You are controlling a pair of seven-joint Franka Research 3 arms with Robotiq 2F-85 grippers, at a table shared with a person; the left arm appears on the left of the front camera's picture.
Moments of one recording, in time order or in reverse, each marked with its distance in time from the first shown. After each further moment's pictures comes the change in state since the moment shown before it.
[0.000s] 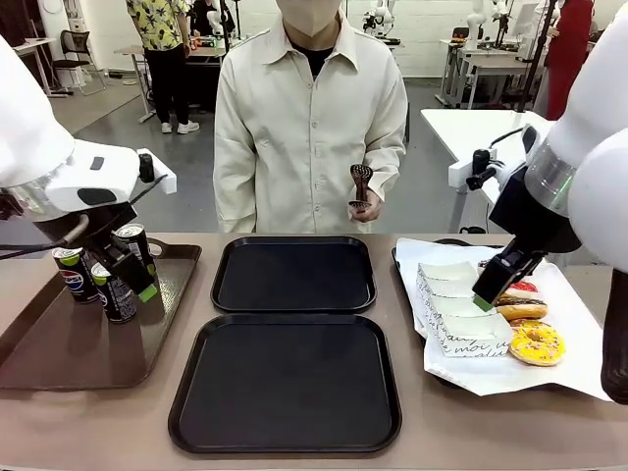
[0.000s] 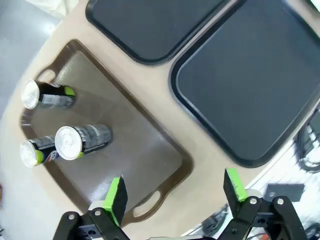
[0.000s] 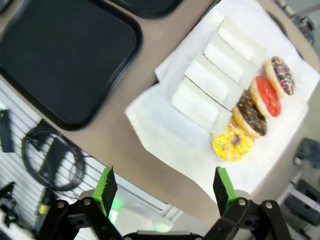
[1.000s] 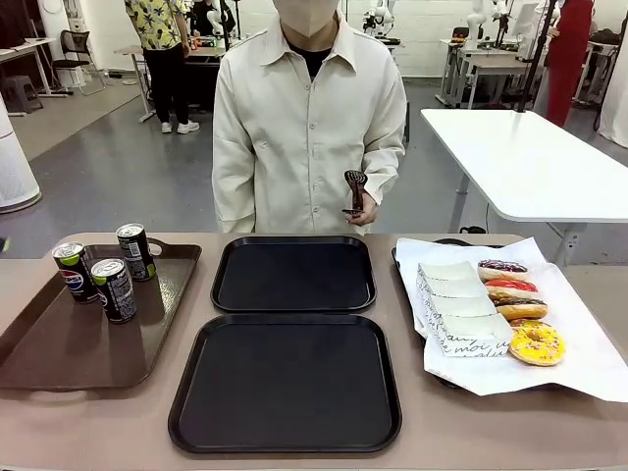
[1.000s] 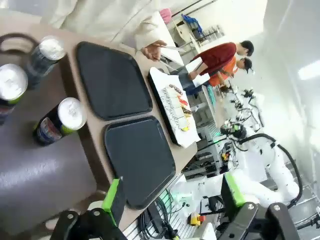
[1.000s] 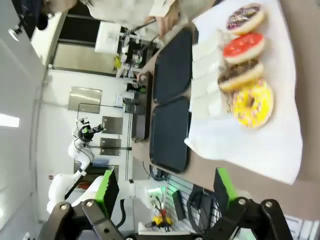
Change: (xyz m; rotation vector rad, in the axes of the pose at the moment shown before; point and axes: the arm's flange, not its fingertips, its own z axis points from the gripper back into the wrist) left arm -0.194 0.217 0.000 -0.926 -0.580 0.706; right arm -0.264 -0.237 -0.046 0.929 -0.513 -0.901
